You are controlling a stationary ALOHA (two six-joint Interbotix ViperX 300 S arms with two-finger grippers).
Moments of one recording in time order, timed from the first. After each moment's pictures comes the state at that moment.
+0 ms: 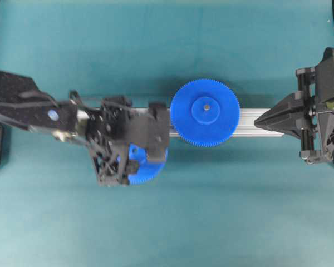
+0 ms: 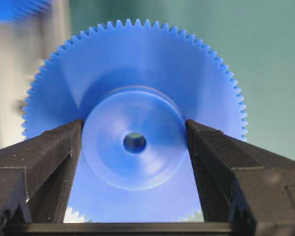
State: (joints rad) left arm -0.06 -0.08 0.40 0.02 0.67 -0.02; right arm -0.01 -0.75 1.02 0.04 0.28 0.09
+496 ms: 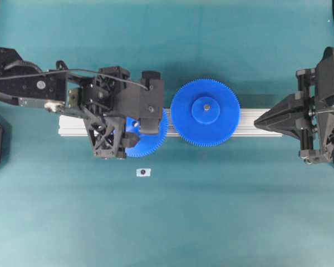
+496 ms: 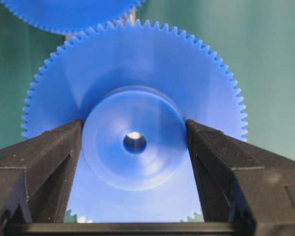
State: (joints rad) left arm 0.04 -0.10 0.40 0.02 0.67 0.10; right arm -0.01 -0.75 1.03 0.04 0.27 0.13
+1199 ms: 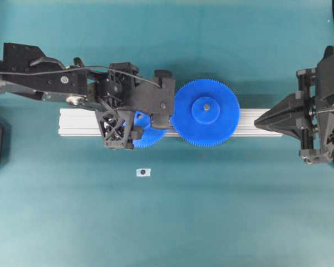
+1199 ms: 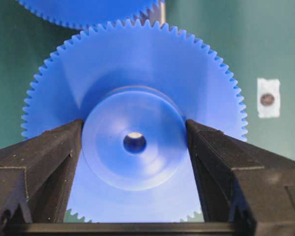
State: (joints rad) left arm 0.09 -0.01 0.39 0.02 0.63 0.18; right arm -0.01 -0.76 1.03 0.04 0.27 0.14
